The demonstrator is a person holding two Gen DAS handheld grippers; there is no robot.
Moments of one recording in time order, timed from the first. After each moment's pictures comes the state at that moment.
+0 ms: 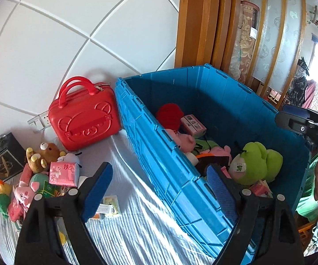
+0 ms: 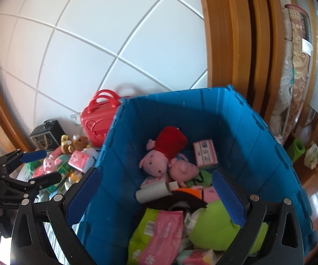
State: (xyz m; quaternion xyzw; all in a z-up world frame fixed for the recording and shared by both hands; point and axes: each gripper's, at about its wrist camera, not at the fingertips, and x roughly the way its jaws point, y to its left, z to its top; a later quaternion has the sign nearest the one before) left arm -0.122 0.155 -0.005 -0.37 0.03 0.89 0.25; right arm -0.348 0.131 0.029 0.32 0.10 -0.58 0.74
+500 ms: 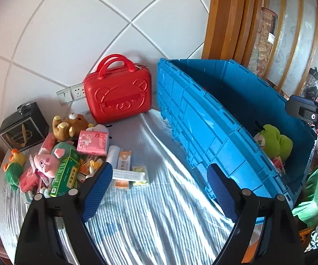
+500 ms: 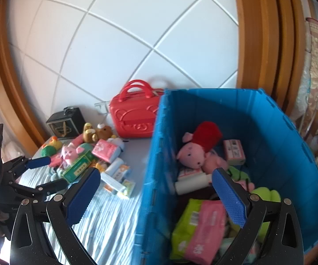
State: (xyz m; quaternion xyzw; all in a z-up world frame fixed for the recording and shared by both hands) left arm -0.077 0.031 -0.038 -0.40 0.00 0.90 0.20; right arm -0.239 0.162 0.054 0.30 0.13 -0.53 0.78
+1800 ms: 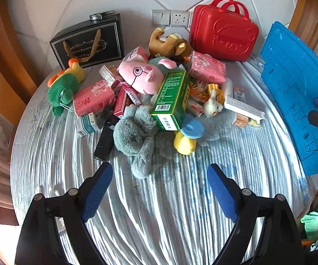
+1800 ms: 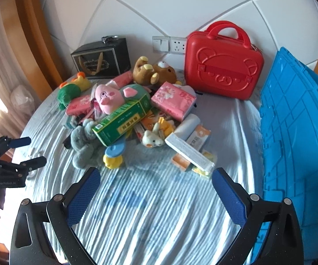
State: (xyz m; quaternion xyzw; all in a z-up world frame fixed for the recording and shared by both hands) left arm -0.098 -0.248 -0.226 -0.52 -0.01 0.85 0.09; right arm 0.073 0.124 -0.041 0.31 0.32 -0.40 0.80
